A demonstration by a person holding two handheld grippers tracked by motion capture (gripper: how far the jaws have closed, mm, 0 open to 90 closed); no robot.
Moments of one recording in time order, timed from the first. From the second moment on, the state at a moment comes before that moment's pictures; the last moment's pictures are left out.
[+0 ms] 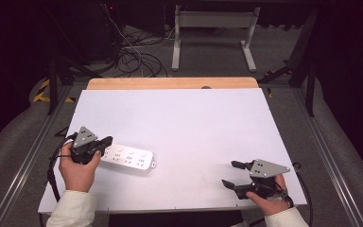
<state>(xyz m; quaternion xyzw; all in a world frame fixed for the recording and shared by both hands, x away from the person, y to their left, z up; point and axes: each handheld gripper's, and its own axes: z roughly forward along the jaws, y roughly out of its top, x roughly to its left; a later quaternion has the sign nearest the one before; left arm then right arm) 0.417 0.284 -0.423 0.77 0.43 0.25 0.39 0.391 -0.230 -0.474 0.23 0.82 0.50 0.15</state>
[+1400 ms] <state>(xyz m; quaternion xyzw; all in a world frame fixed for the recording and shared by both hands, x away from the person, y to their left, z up) 0.367 0.243 -0.441 0.78 0.27 0.17 0.55 0.389 -0.231 -0.473 0.22 0.83 0.50 0.15</state>
